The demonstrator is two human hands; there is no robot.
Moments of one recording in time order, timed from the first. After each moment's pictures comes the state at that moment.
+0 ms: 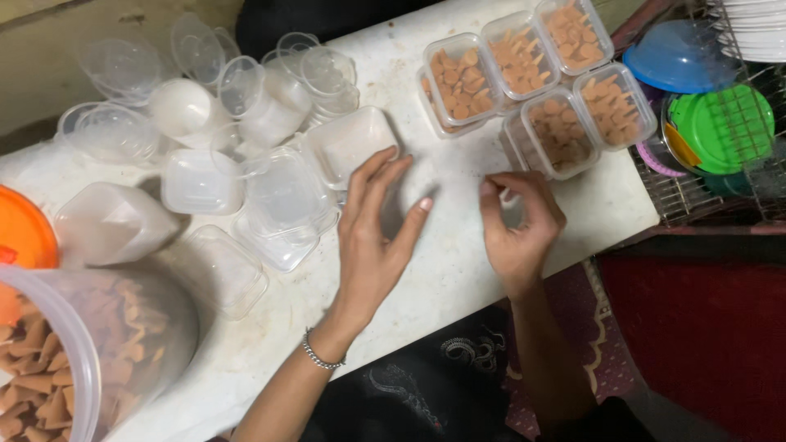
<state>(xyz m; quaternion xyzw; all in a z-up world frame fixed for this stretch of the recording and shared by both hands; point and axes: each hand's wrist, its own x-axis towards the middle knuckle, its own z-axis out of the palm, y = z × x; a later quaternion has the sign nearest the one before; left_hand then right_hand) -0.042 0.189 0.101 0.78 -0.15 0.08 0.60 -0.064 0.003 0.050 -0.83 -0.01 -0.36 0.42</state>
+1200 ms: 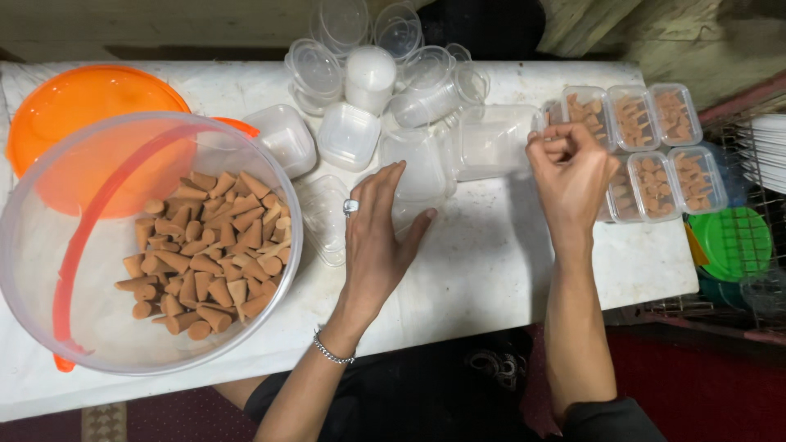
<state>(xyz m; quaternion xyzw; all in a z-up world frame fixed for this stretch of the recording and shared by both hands) -0.087 0.331 0.067 0.84 -0.03 0.18 0.51 0.003 0.093 0.083 -0.93 0.04 -0.21 0.30</state>
